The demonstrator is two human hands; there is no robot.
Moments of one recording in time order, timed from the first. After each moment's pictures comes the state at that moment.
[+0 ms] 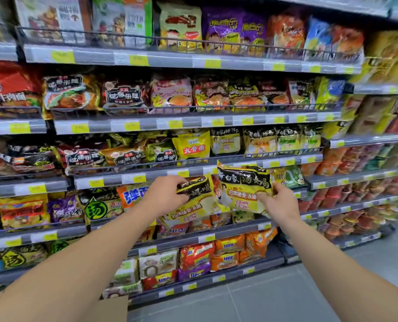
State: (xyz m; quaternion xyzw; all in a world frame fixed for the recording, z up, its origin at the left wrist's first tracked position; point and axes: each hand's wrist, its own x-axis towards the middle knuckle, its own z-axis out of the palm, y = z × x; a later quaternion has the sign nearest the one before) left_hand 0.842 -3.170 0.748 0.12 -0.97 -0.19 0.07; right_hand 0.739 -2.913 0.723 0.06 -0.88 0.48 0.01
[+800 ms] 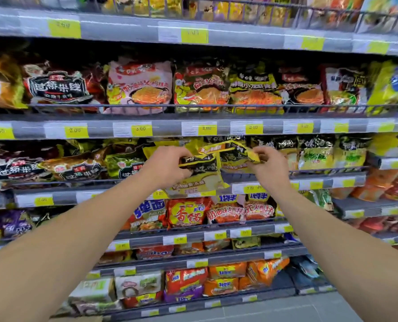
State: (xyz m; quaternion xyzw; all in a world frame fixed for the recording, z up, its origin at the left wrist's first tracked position) left_hand 0.595 -3.190 0.776 0.13 -0.97 -0.15 0.14; right_hand 0.435 -2.984 0.734 0.23 -0.85 0.45 0.12
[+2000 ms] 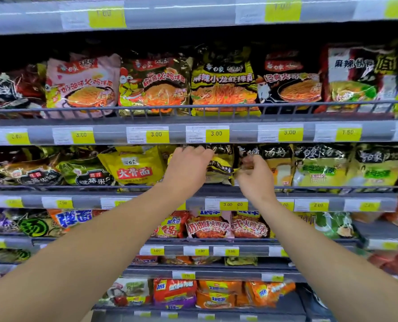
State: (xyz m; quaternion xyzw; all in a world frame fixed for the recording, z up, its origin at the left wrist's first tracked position) left_hand 0.420 -3.097 0.730 0.14 -0.96 0.11 0.23; right_hand 0.301 -2.964 0.680 0.27 -0.81 0.52 -0.01
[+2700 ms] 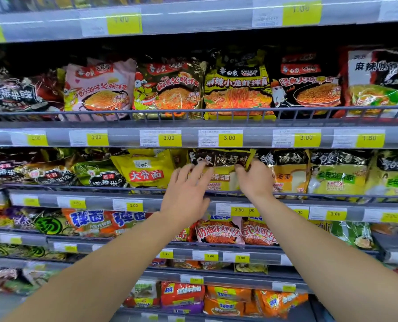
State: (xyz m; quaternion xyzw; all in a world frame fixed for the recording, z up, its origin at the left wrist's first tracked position) left_hand 0.456 -3.112 0.674 0.14 -0.96 0.11 0.22; right_hand 0.292 -3.005 0.679 0.25 -0.86 0.44 0.04
